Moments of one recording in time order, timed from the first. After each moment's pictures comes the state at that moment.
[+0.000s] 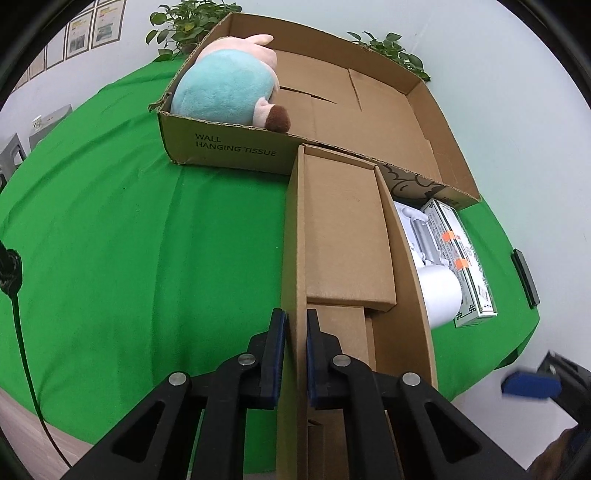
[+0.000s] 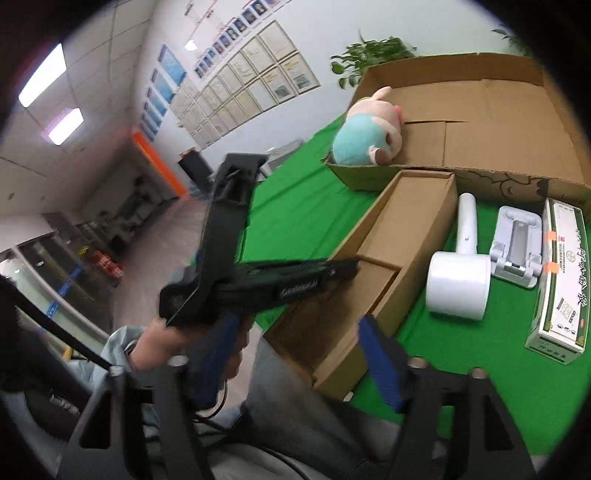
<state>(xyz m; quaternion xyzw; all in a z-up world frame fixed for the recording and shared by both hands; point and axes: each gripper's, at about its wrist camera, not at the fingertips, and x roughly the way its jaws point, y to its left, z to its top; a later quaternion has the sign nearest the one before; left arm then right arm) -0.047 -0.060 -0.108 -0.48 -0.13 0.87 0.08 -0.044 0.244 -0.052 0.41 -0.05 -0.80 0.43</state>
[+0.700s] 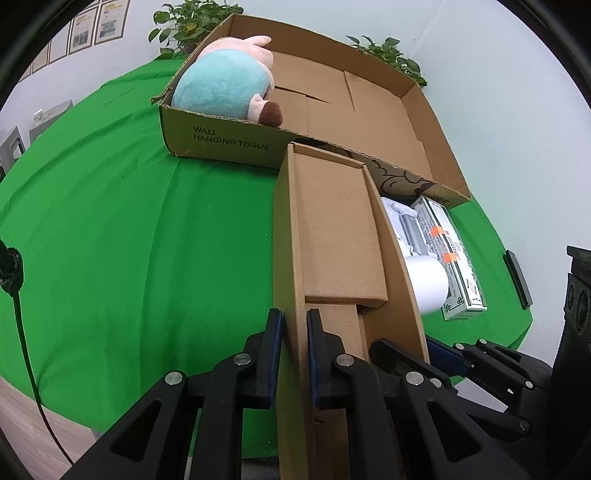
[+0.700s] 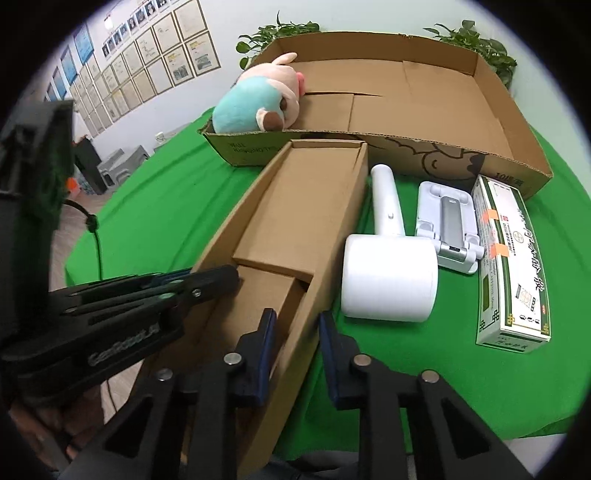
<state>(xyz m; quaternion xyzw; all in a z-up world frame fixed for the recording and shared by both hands) -0.030 -0.056 -0.109 -0.47 -0.14 0.87 0.09 -0.086 0.200 -0.108 0.46 0.03 -0.86 0.22</state>
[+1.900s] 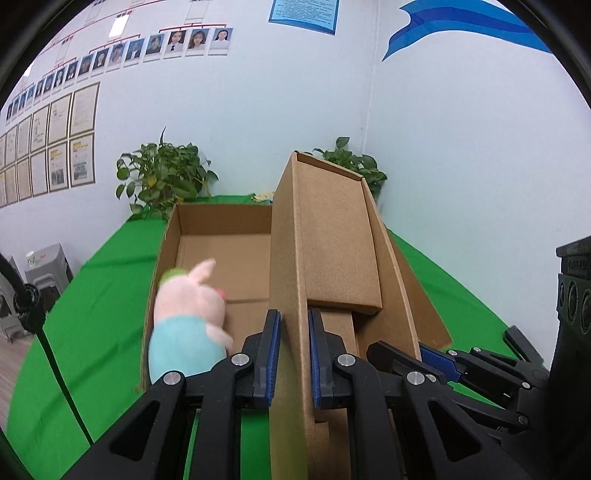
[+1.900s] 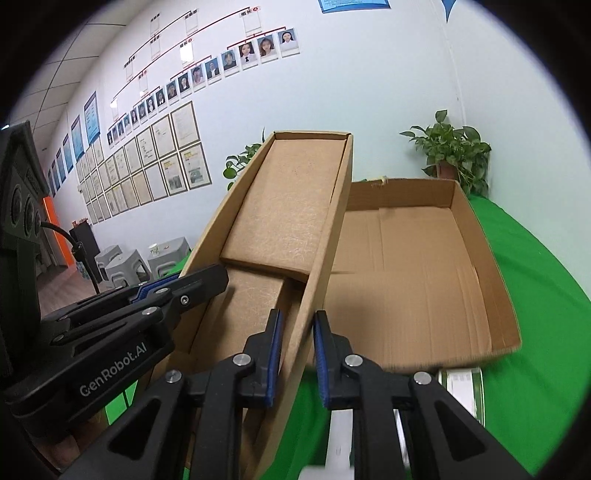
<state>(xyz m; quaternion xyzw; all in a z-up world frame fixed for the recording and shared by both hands) -0.147 -0.035 0.057 -0.25 -0.04 0.96 0.10 -0.189 0.216 0.002 0.26 -0.03 -0.94 0.21</state>
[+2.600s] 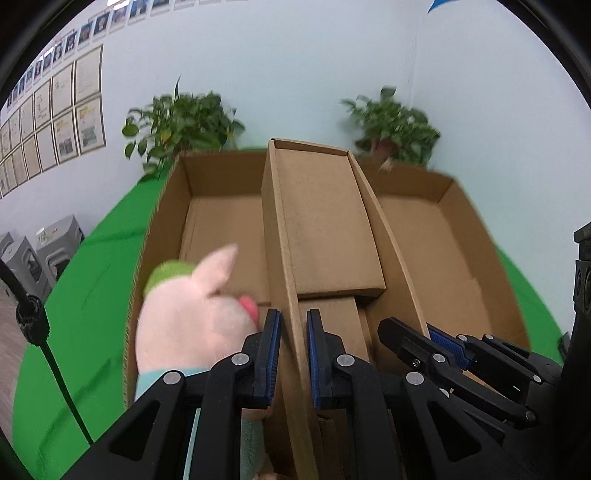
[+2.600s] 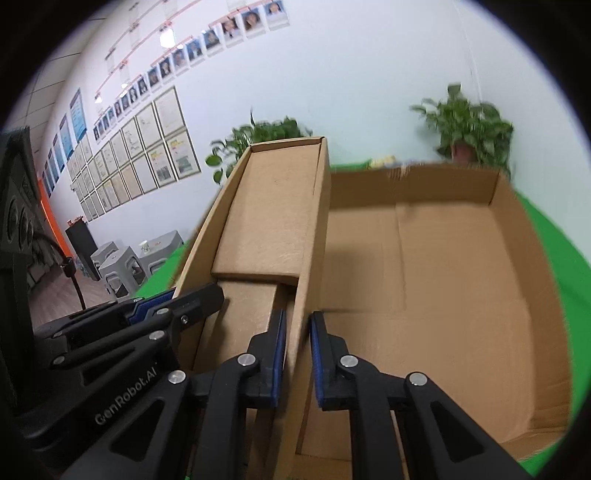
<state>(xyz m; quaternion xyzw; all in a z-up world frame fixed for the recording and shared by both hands) -0.303 -0.060 -0.016 -0.36 -0.02 0.93 0.04 -0.307 0.188 -0.042 0.32 -0.05 -0.92 0.21</state>
